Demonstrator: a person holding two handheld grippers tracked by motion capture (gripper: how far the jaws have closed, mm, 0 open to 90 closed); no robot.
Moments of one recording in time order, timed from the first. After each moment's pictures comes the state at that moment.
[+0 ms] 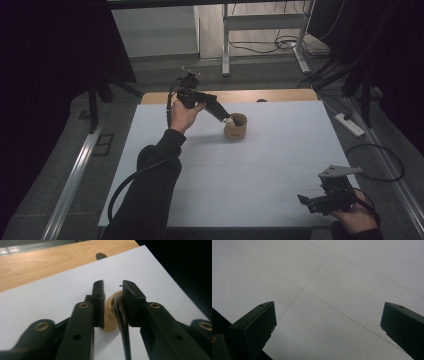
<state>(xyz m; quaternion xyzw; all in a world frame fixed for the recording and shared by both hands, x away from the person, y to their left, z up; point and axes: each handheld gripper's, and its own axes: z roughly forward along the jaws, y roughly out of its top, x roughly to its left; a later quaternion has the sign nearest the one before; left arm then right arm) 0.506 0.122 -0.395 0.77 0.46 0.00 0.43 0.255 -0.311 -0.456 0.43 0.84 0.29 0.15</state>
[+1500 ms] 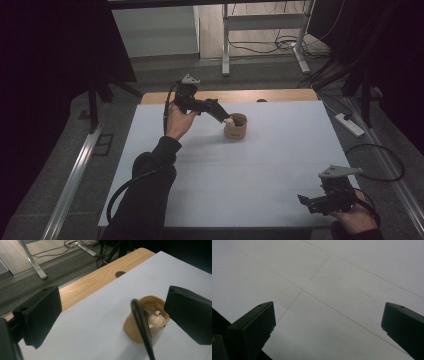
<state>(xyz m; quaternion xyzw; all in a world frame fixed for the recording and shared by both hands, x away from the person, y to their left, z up) 0.480 0.124 -0.400 0.79 0.38 0.18 0.44 0.254 -0.311 -0.455 0.42 0.84 0.29 0.15</state>
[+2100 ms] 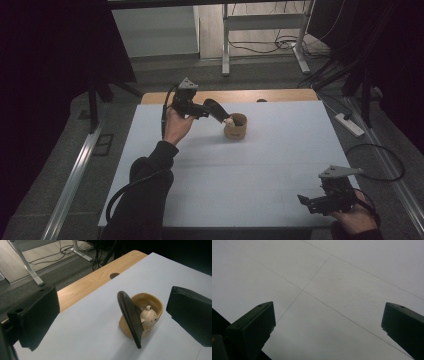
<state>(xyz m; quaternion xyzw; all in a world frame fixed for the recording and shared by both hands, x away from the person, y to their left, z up) 0.466 0.130 -0.405 0.79 0.36 0.19 0.46 0.253 -0.311 -0.455 0.42 0.84 0.29 0.15</state>
